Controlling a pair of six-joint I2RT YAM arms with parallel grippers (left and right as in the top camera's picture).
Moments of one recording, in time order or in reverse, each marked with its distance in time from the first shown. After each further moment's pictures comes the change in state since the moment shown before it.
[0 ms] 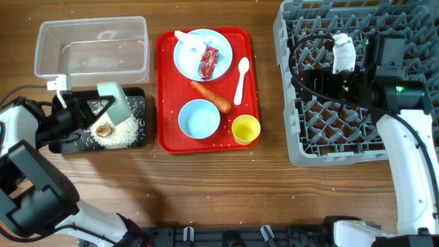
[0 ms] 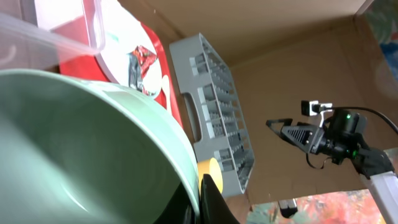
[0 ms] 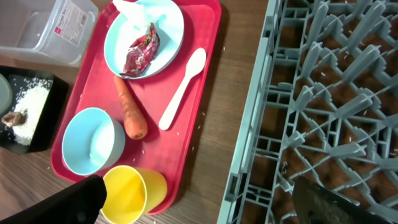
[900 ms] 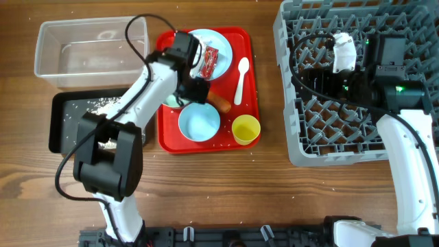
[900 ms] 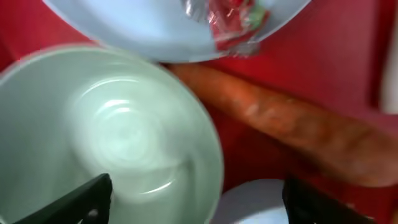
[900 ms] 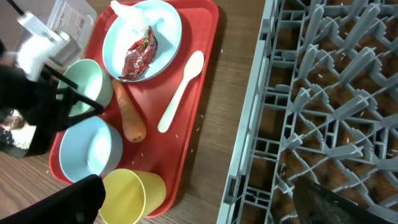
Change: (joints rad) left arm -0.975 0.145 0.301 0.406 -1.353 -0.752; right arm 0.000 0.000 0.000 0.008 0.006 0.011
